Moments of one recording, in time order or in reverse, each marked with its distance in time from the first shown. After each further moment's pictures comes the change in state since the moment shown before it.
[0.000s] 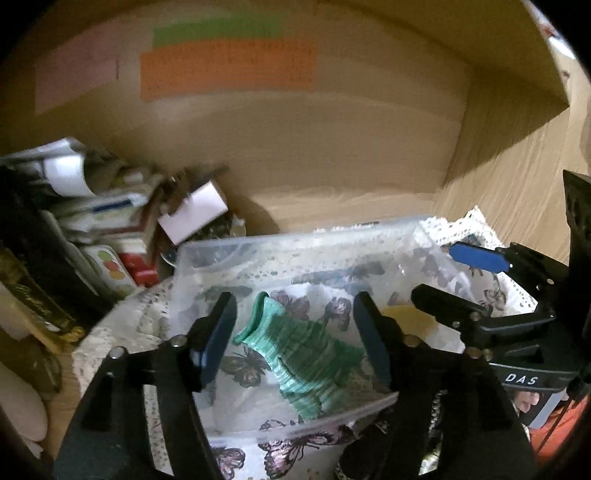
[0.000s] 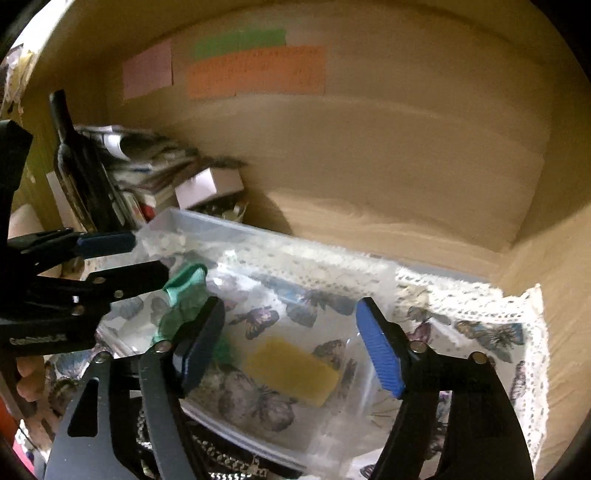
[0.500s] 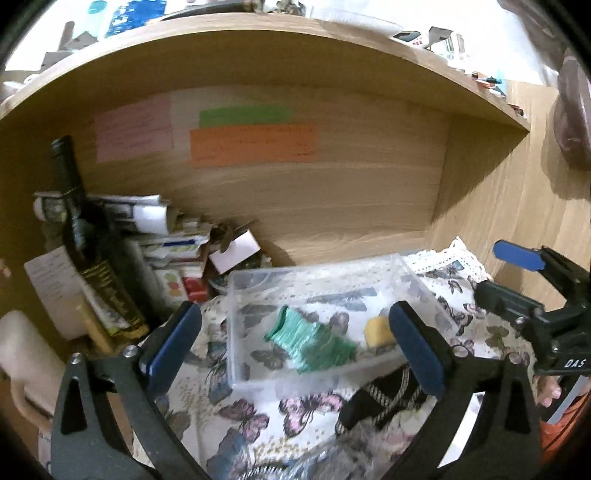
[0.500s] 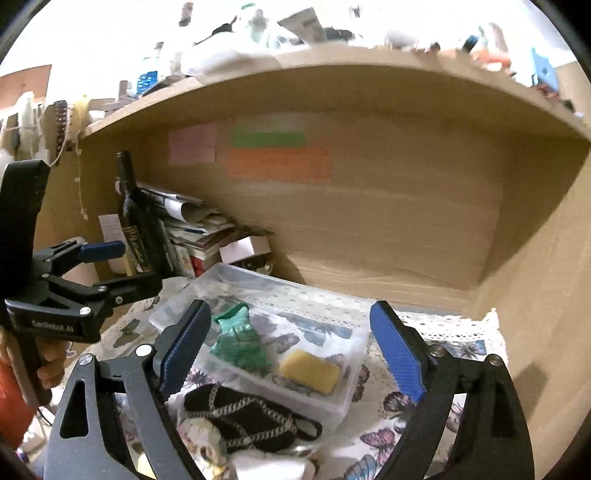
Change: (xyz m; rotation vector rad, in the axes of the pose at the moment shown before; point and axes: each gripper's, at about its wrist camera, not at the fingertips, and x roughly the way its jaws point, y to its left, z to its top) left arm -0.099 0.001 -0.025 0.013 -0.178 0.065; right arm -0.106 0.025 -0.016 -0.020 -0.233 0.009
